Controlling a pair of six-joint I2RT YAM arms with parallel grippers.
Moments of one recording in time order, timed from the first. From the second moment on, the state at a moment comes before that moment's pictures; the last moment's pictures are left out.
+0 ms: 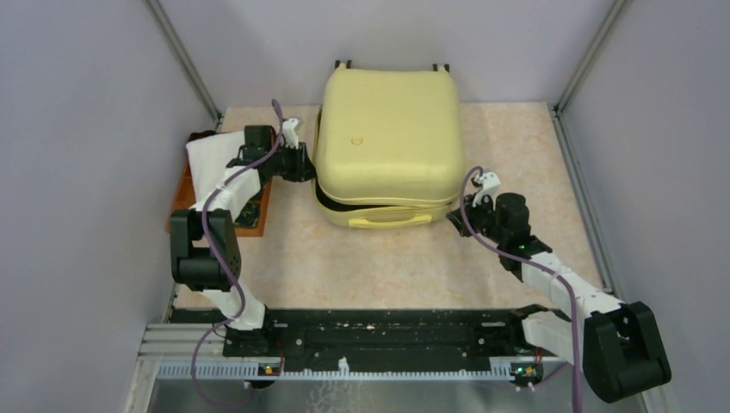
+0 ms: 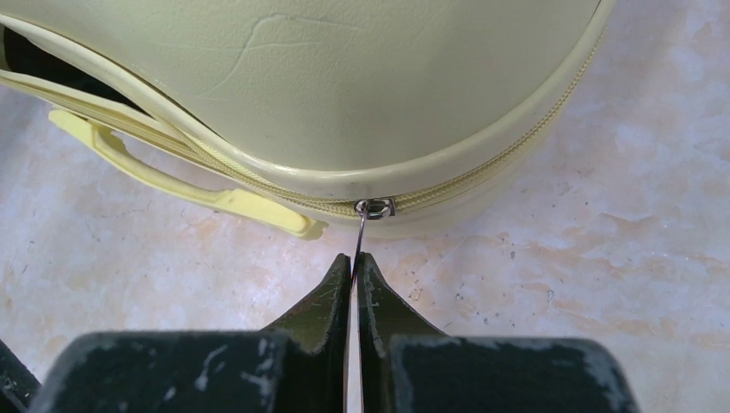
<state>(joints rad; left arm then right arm) -0.04 1.68 1.18 -0.23 0.60 0.04 0.30 1.04 0.41 0.22 -0.31 0.17</state>
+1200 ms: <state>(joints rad) -0.08 1.61 0.84 0.27 0.87 -0.40 0.78 1.19 0.58 0.21 -0.01 0.22</state>
